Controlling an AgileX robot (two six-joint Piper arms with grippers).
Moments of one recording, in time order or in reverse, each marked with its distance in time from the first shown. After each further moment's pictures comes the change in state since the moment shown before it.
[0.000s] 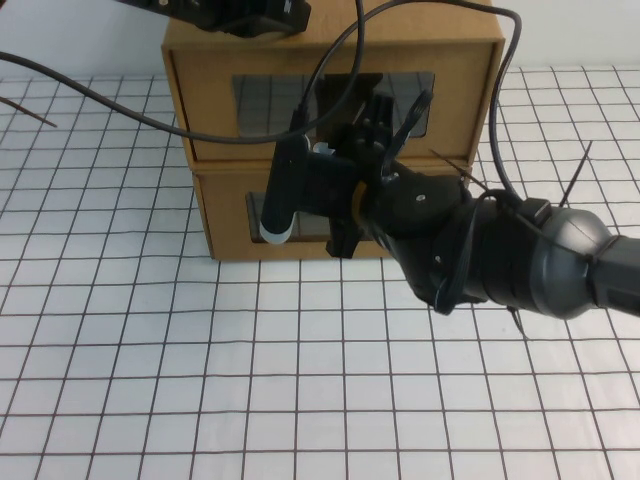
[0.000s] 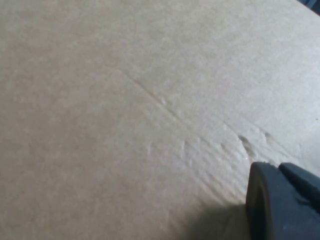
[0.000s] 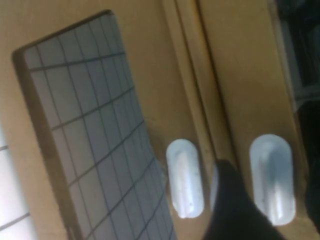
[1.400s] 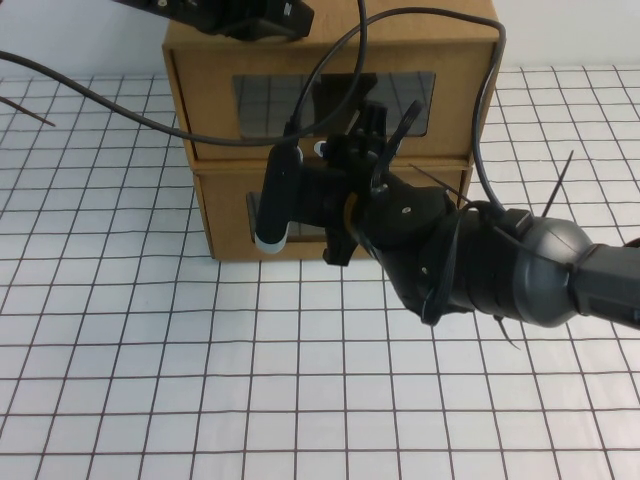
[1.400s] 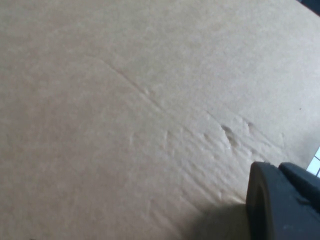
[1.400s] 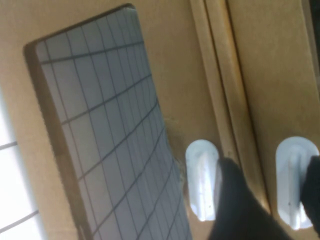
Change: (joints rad) right arm 0.018 0.025 -0.004 -0.002 0.038 -0.002; left arm 0.000 -0.003 0.000 -0.007 0.035 0.000
